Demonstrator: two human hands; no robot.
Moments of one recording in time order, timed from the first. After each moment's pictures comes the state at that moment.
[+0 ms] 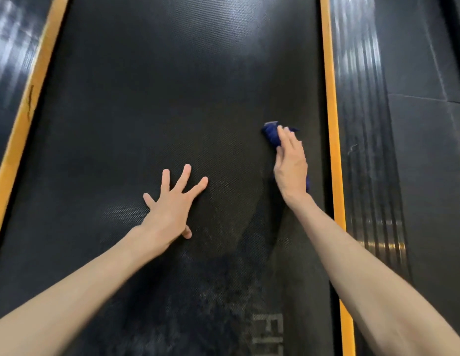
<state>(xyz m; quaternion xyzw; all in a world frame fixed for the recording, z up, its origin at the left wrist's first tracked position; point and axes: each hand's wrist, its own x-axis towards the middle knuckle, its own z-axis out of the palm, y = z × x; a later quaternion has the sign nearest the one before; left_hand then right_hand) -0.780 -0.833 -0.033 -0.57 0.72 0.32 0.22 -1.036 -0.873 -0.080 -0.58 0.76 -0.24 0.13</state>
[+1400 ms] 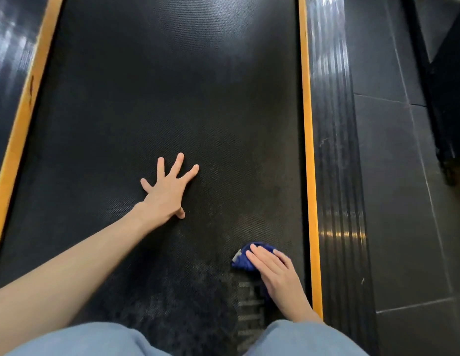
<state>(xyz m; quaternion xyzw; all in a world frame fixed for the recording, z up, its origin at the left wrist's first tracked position) -0.774 -0.828 -0.033 -0.56 0.73 0.35 0.17 -1.029 -0.597 -0.054 -0.76 0.62 -0.05 0.19</state>
